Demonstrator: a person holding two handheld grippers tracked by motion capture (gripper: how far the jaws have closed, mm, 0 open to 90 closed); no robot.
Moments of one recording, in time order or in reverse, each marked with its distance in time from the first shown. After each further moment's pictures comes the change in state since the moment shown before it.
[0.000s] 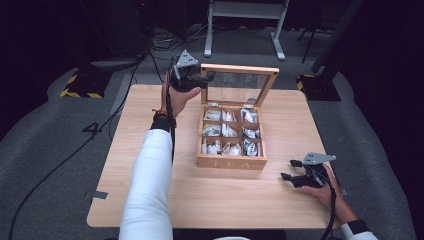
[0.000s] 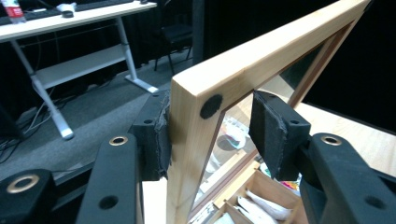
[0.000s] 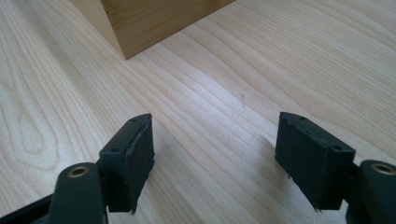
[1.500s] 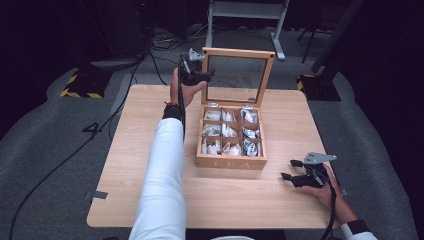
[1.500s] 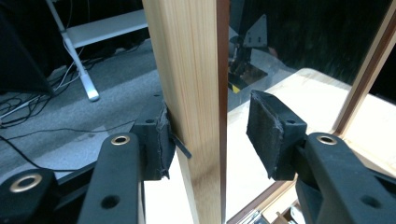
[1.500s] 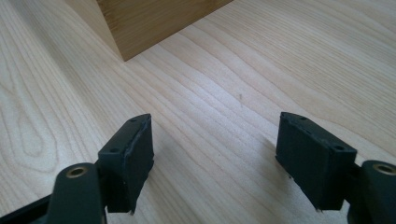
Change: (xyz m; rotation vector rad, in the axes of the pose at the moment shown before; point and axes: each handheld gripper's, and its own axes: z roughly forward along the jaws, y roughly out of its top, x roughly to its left) left arm 0.027 -0.017 0.061 0.125 0.124 -0.077; right arm -0.001 0.000 0.000 -0.003 0.001 0.017
